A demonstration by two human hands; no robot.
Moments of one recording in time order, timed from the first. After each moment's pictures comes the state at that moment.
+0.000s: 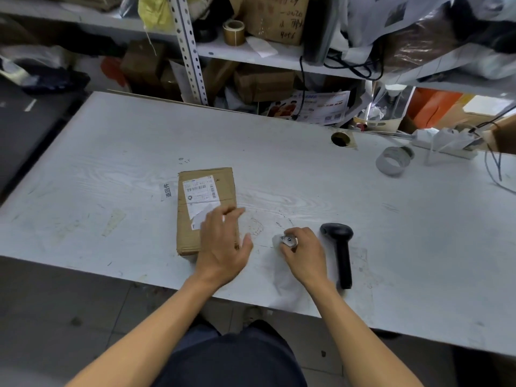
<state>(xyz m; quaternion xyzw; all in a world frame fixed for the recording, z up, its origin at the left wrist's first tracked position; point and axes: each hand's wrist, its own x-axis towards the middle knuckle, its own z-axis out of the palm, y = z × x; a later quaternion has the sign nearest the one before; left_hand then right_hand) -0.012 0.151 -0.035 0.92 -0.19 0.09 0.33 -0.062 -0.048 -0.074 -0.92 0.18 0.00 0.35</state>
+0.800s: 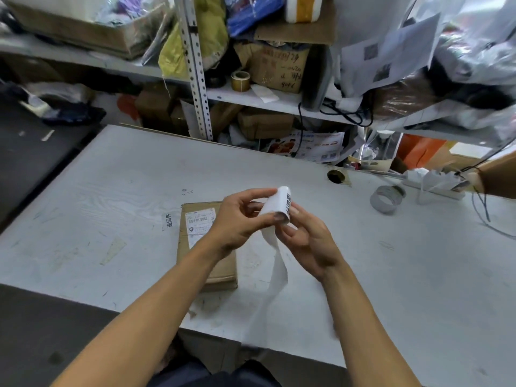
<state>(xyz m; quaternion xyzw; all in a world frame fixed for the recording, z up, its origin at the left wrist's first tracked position) 0.054 0.112 0.081 0.68 -0.12 -0.18 0.70 -0.001 -0.056 0.068 -0.42 0.12 0.09 0.90</state>
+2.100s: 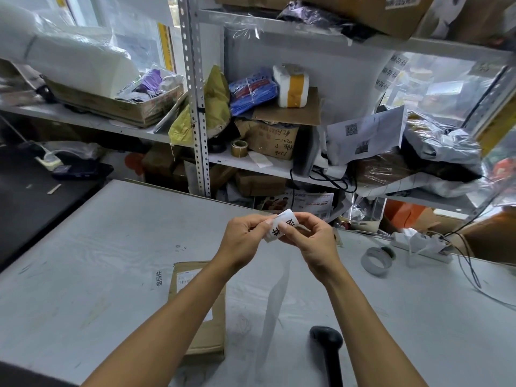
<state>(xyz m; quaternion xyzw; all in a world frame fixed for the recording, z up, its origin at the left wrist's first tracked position) 0.121 0.071 0.112 0.76 -0.14 -0.02 0.63 0.078 -0.089 0.125 -0.67 0.07 -0.09 0.73</state>
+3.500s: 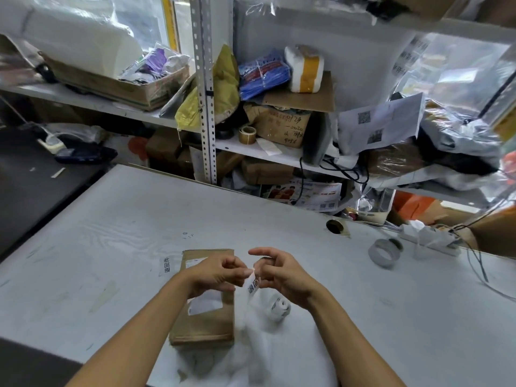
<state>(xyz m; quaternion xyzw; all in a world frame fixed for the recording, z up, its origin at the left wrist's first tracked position) 0.112 0.165 0.044 0.71 -0.04 -0.41 0.57 0.063 -0.041 0.060 -0.64 0.06 0.22 0.73</state>
